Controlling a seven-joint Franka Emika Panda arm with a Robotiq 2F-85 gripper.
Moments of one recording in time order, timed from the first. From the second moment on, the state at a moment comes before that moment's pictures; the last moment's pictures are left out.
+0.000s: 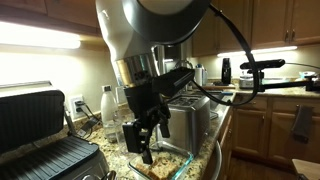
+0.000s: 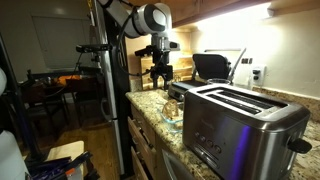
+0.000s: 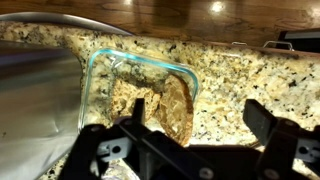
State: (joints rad) arm 0.09 0.06 0.26 -2.10 -0.11 2.04 0.34
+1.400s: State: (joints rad) arm 0.16 0.37 0.15 -1.86 -0.13 2.04 0.34
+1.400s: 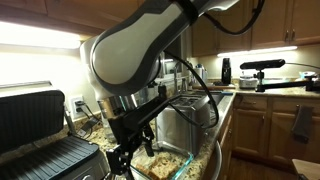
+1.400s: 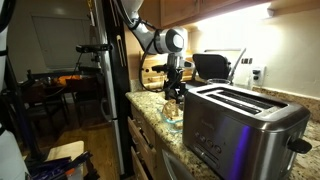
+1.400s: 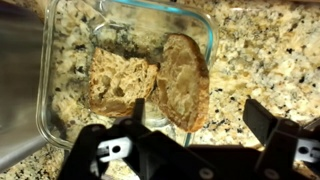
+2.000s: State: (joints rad) arm 0.17 0.38 0.14 -1.86 -0.13 2.04 0.34
